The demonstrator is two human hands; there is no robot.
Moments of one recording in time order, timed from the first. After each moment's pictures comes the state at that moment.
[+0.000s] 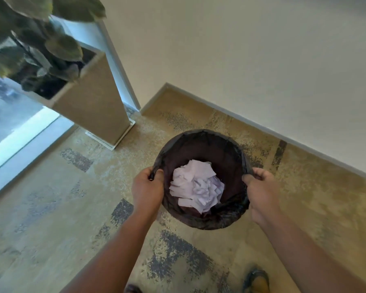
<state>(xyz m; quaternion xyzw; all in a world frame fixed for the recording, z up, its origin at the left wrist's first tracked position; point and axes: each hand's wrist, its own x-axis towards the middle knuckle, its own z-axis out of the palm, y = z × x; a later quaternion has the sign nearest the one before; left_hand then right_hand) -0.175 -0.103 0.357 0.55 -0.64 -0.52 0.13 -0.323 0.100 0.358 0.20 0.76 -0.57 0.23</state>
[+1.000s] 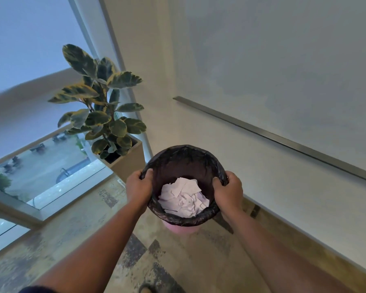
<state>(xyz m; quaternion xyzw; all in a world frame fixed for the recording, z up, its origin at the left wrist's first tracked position) -0.195 0.007 0.763 0.56 -0.65 -0.44 0.27 -0.352 0.190 0.748 -0.11 0.82 -0.54 0.14</state>
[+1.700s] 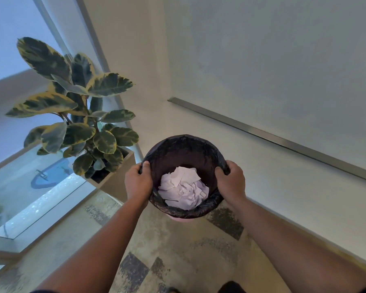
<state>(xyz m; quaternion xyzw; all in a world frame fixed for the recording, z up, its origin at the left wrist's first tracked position) -0.280 -0.166 0.746 0.51 -0.66 -0.47 0.28 -0.435 0.028 0.737 -0.11 0.85 -0.50 0.13</state>
